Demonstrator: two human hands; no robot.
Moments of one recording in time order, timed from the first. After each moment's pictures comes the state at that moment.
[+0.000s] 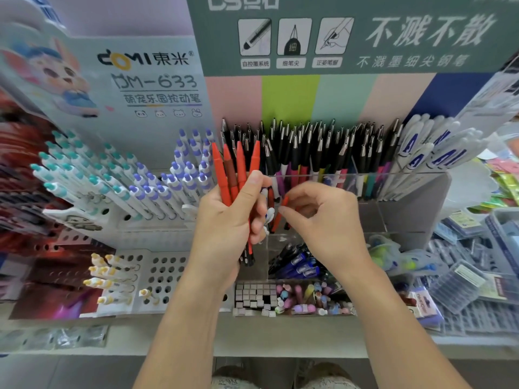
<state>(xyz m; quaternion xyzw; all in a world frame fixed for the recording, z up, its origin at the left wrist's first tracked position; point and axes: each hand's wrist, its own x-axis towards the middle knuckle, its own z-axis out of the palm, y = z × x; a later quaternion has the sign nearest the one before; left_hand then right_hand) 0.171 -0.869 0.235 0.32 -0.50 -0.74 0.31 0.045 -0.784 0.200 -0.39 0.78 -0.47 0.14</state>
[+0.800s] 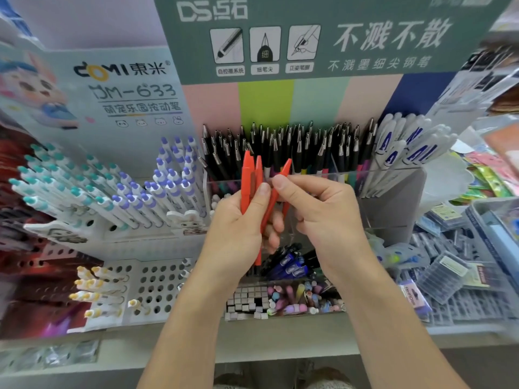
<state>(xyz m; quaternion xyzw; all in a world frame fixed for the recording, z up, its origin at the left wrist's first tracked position) 0.157 -0.851 0.243 0.31 -0.59 -0.72 0.20 0.058 -0.771 0.239 -0.24 0.57 -0.71 0.35</state>
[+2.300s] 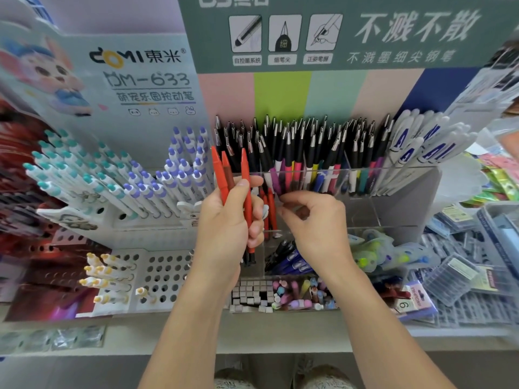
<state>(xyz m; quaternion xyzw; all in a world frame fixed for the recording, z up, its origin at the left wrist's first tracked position) 0.169 -0.860 0.235 0.36 -0.48 -0.74 0.29 0.055 -0.782 0.187 -0.34 0.81 -0.46 0.14</state>
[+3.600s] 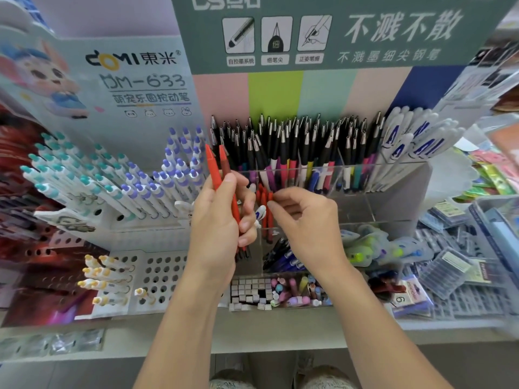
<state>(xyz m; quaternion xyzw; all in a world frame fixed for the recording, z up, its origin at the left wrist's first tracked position) 0.175 -0.861 0.234 0.30 -0.47 -0.77 0.31 0.063 -0.782 0.181 -0.37 0.77 -0.51 0.13</state>
